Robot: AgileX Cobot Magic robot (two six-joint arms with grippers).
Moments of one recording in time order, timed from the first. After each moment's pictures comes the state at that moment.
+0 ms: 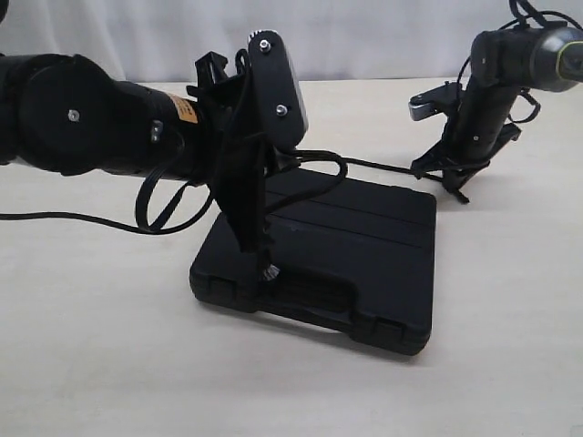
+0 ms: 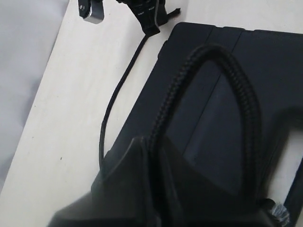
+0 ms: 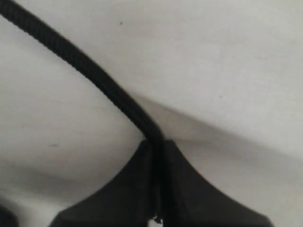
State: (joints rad) left arm -0.74 1.55 -0.97 -0.40 0.20 1.07; right arm 0.05 2.34 -1.78 -0.07 1.02 -0.25
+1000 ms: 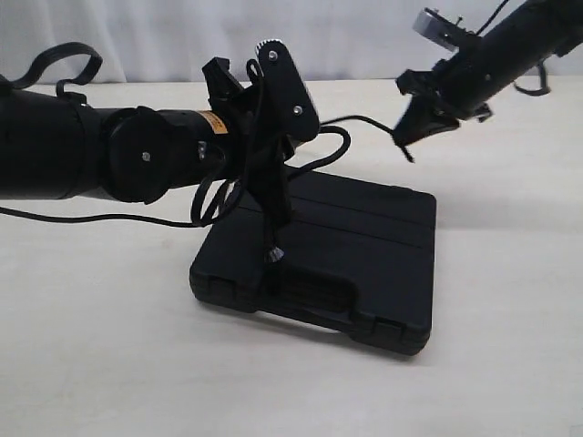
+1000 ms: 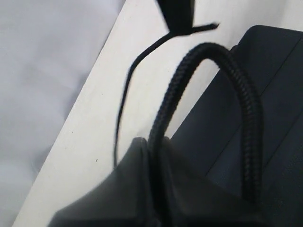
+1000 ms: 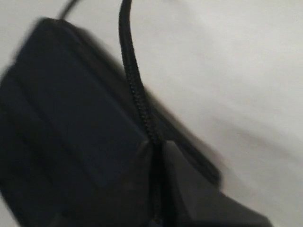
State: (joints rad) left arm -0.74 1.72 -0.97 -0.45 -0.15 1.05; right arm -0.02 2.13 -1.75 0.58 1.21 -0.49
